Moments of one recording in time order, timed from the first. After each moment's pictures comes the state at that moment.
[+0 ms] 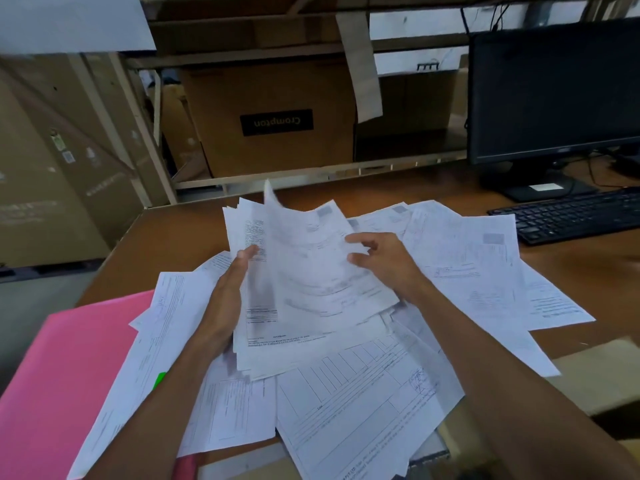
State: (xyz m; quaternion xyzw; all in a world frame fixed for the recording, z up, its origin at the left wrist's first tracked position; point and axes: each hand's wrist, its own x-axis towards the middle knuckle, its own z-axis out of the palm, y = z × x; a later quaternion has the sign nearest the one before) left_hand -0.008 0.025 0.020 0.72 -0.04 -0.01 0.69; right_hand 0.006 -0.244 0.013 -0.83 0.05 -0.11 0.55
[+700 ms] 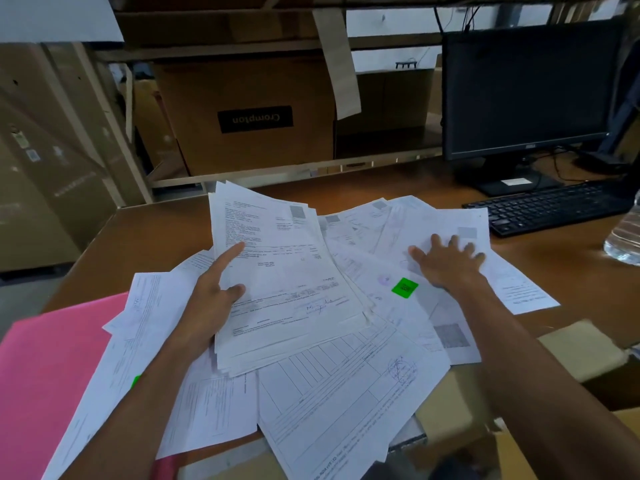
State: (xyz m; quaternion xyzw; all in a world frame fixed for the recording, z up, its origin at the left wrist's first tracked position) left_hand 0.009 0.036 0.003 0.82 -0.11 0.00 0.56; right_hand -0.014 -0.356 -0.016 -0.93 0.34 0.00 0.10
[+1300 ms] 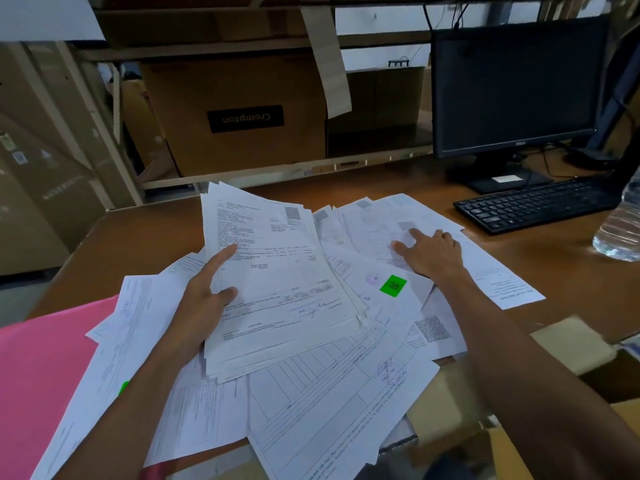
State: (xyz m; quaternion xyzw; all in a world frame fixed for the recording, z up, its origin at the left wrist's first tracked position) left_hand 0.008 0.034 0.004 0.82 -0.11 0.00 0.56; right_hand 0.004 -0.366 -0.018 -0.95 0.29 -0.03 0.11
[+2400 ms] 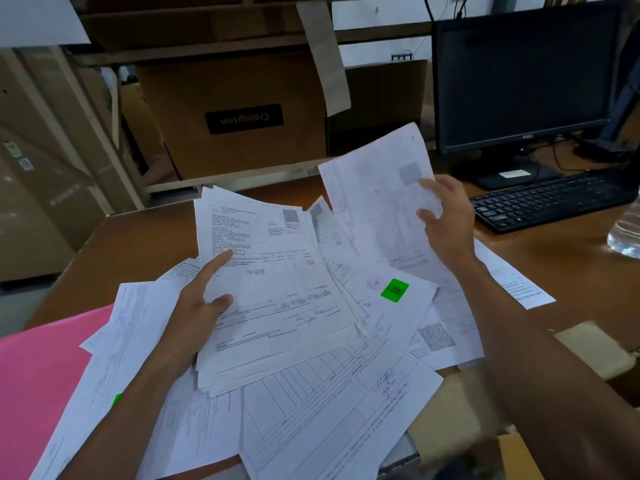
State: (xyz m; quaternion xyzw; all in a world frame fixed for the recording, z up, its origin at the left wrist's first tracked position) left_hand 0.007 0.034 0.005 0.83 -0.10 0.00 0.55; right_hand 0.001 -0.379 0.011 -0.82 0.10 -0.44 0.35
